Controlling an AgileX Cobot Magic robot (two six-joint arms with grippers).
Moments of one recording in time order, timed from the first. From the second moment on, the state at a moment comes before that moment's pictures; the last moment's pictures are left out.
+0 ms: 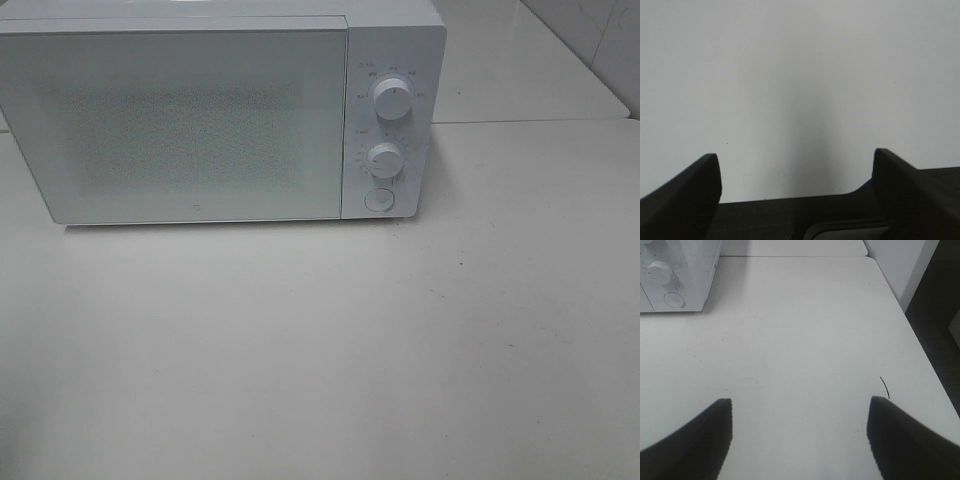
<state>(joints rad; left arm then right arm) 0.10 0.47 -0.56 -0.18 1.09 0.19 -0.08 -0.01 -0.50 0.00 1.01 -0.04</state>
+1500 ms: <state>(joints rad) 0.10 0.00 -0.52 -0.11 1.08 0.08 -0.08 -0.01 -0.50 0.00 1.01 -0.04</state>
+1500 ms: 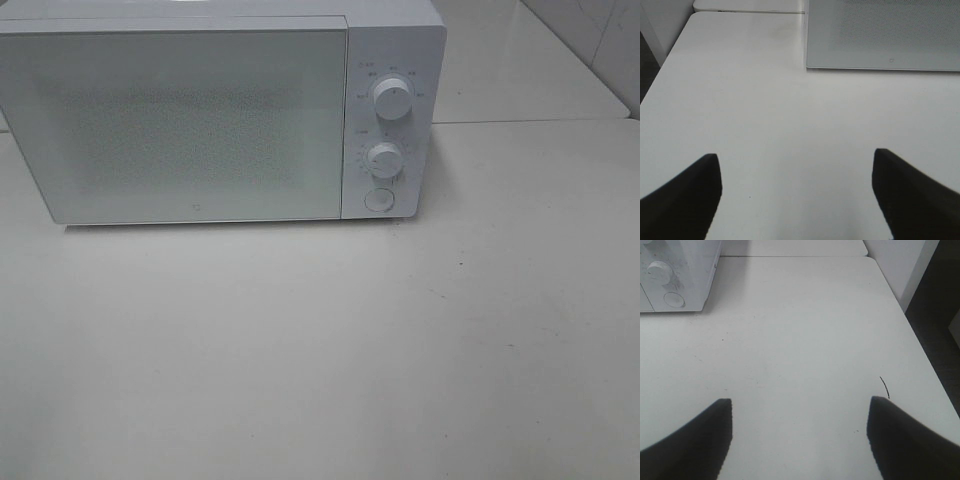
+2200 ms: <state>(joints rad) 0.10 0.00 -0.52 -0.11 1.08 0.08 -0.08 -0.01 -0.50 0.00 1.01 -0.04</state>
